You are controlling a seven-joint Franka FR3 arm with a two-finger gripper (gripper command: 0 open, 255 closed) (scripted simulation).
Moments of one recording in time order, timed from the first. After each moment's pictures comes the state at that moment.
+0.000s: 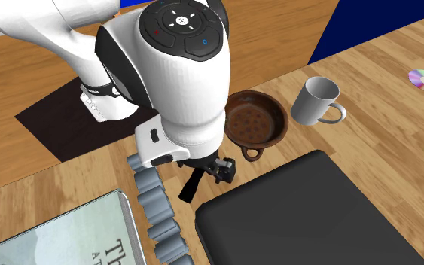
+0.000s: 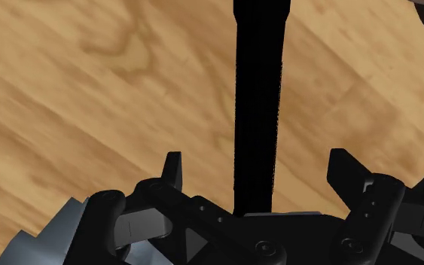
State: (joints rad) arm -0.44 -0.07 0.30 -2.64 0.04 2.57 1.19
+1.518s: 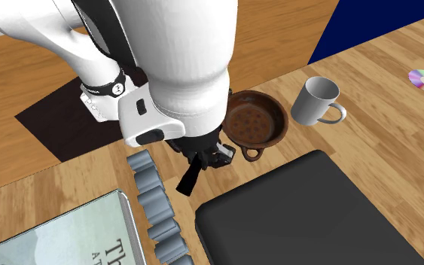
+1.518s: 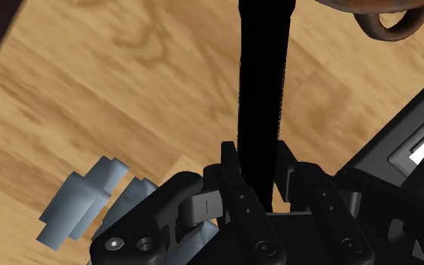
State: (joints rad) arm -0.43 -0.22 0.29 -2.60 0.09 2.38 1.15
